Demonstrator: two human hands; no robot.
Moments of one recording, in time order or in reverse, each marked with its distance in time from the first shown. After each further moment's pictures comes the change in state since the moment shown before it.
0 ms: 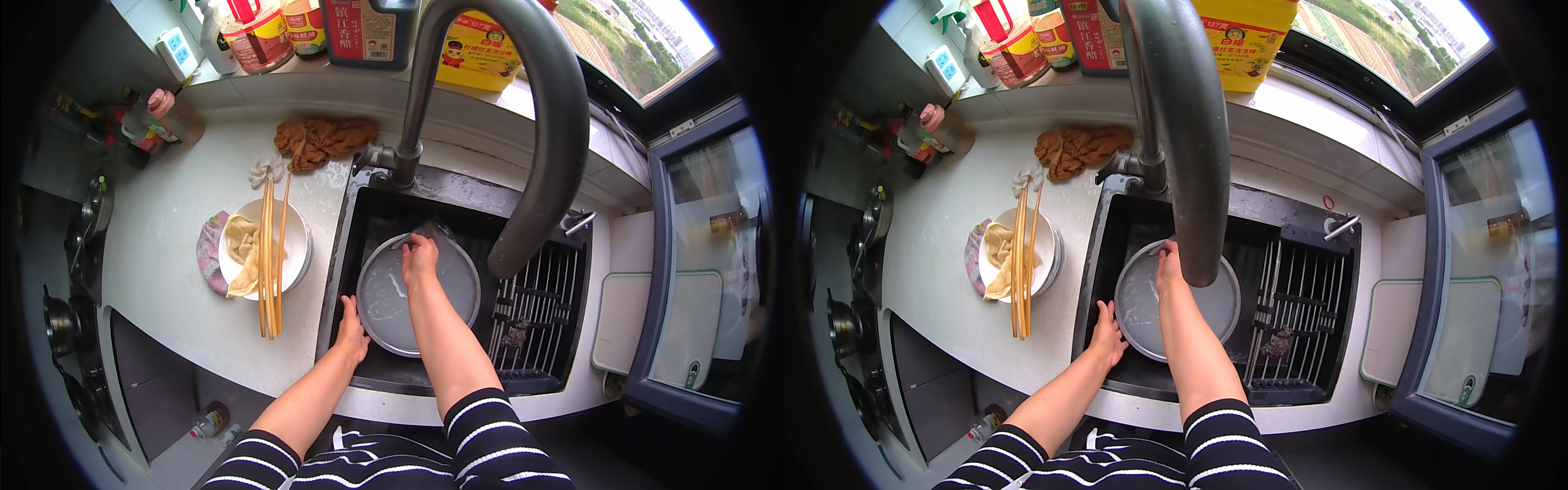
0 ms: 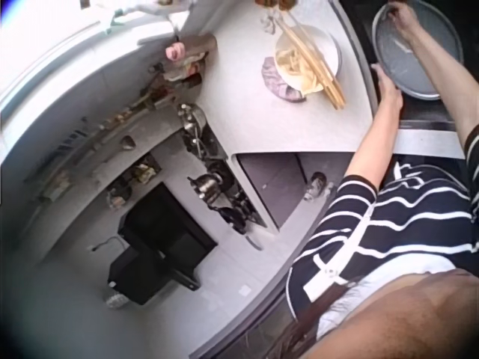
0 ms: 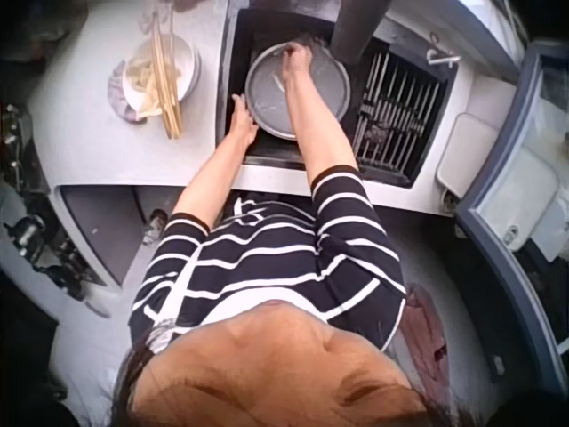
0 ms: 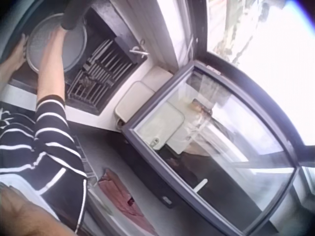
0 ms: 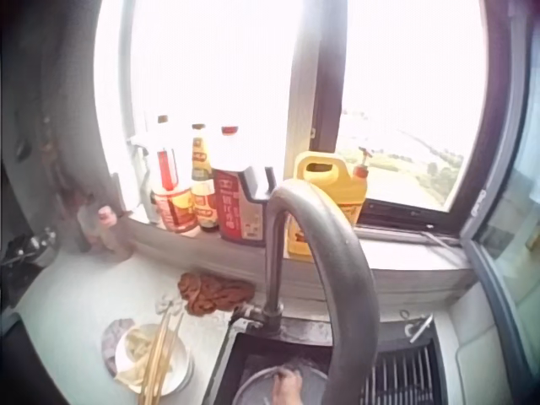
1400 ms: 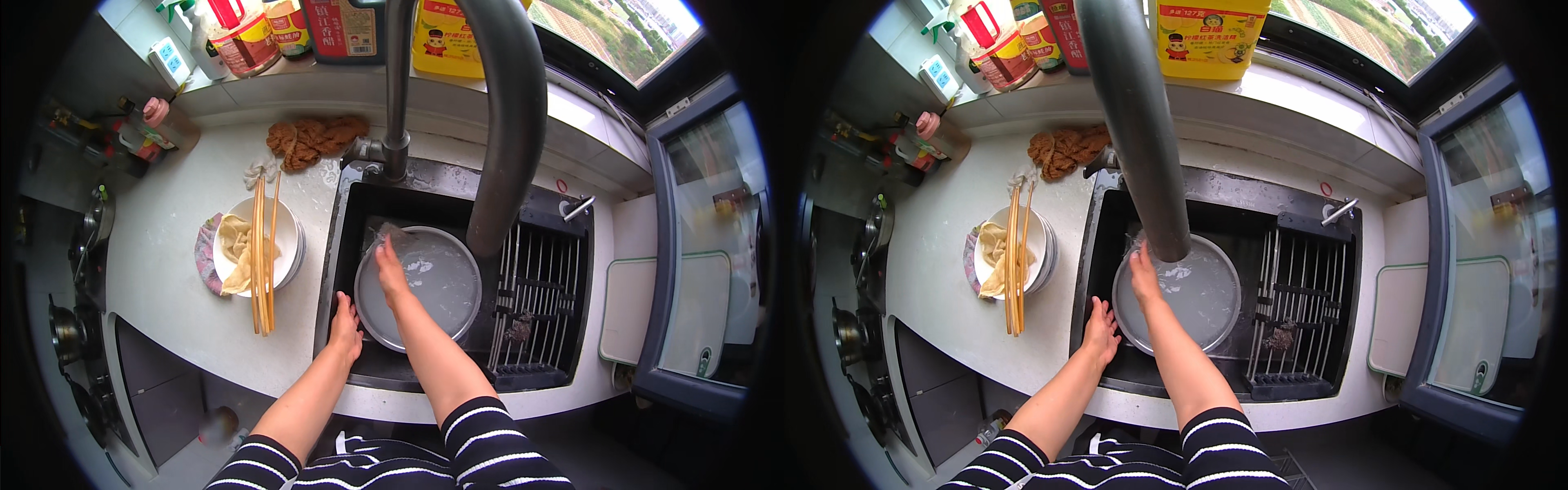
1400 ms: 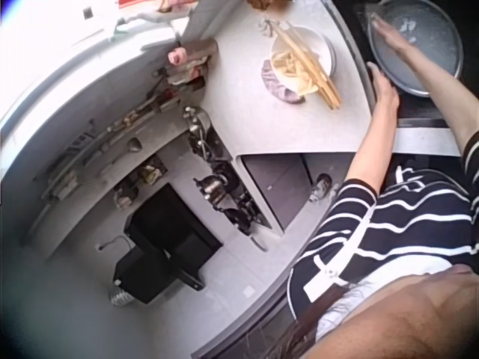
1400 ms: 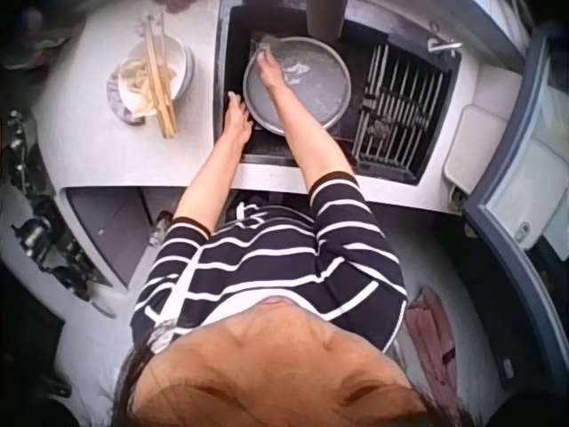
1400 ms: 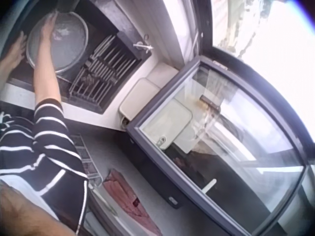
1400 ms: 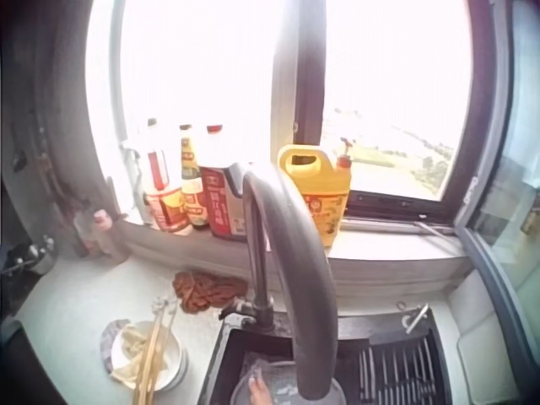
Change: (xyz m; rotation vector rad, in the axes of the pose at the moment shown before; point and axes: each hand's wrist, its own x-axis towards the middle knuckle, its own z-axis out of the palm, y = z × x) left_hand -0.005 0.004 0.002 0.069 0.066 0.044; right_hand -0.036 0.031 -0.026 -0.769 -0.341 0.036
